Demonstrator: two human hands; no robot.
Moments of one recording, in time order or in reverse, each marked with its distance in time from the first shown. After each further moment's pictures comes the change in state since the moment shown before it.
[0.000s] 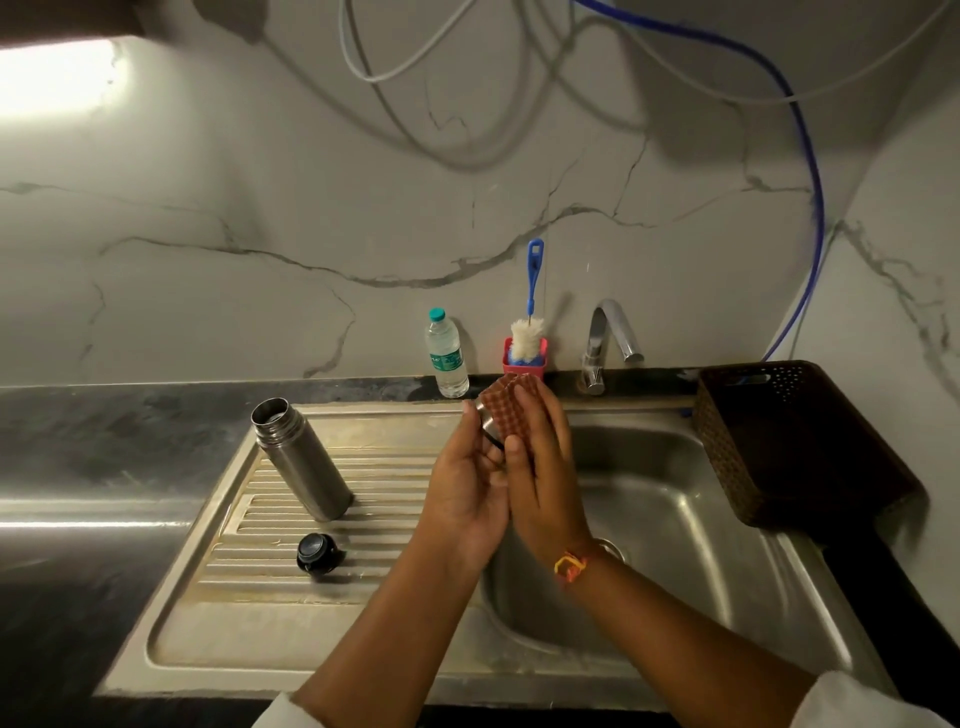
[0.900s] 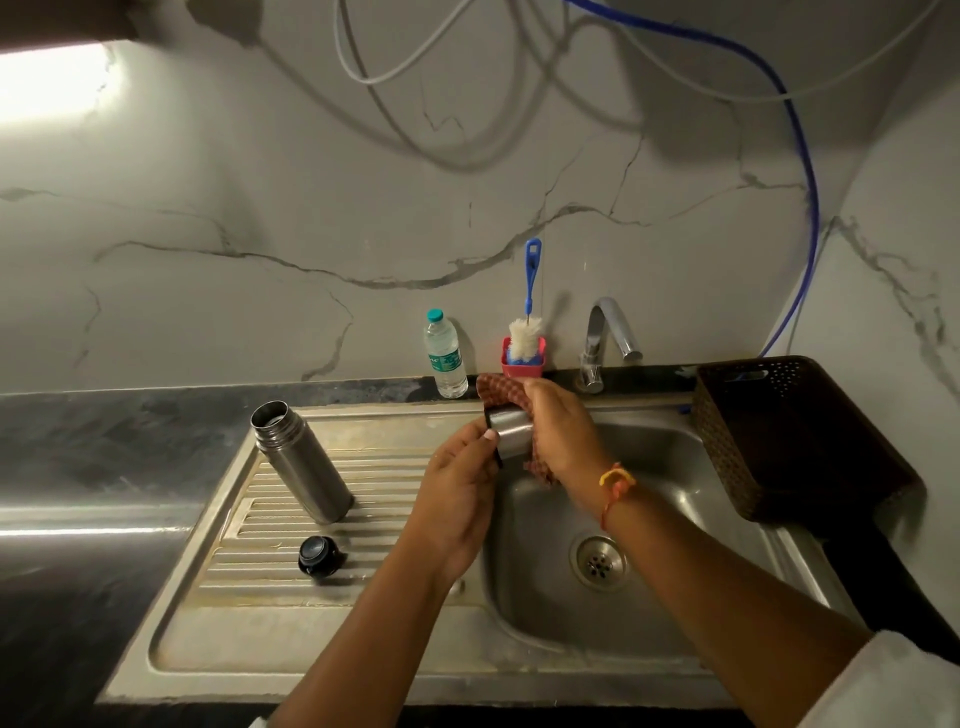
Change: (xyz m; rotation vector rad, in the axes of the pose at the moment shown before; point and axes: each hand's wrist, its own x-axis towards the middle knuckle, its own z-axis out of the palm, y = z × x) left_hand -0.009 0.008 -0.015 0.530 -0.088 0.155; right_hand 0.055 -0.019 -0.018 0.113 -0.109 0.557
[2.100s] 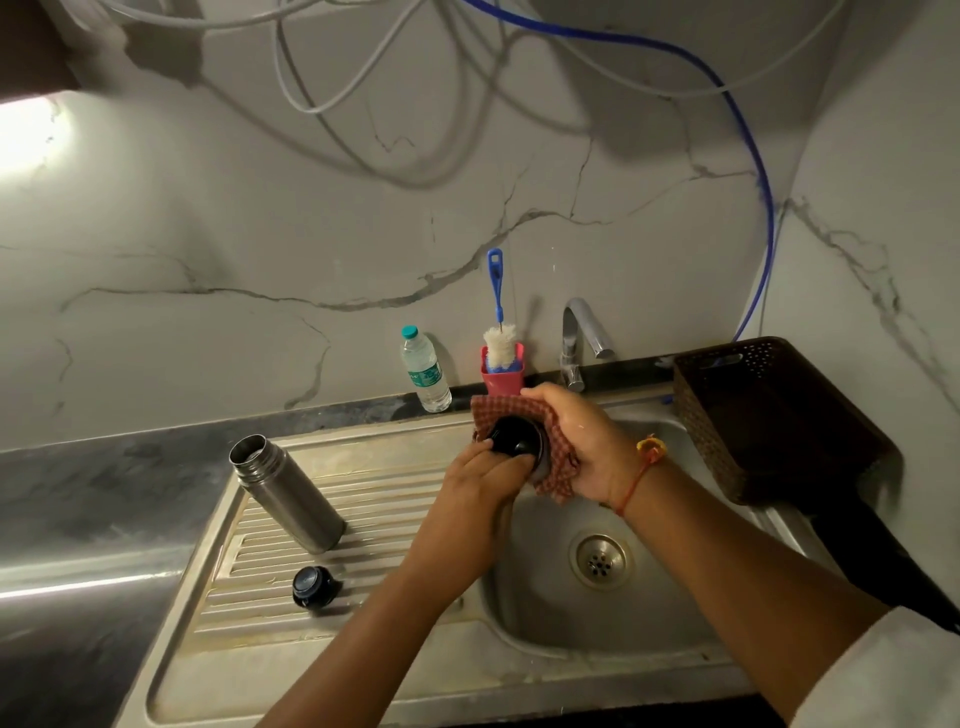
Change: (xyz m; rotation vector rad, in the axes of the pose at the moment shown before) left_hand 0.011 -0.010 -0.003 1.407 -0.312 0.817; right_hand 0.001 -0.004 -0.046 0.518 -0.154 0.412
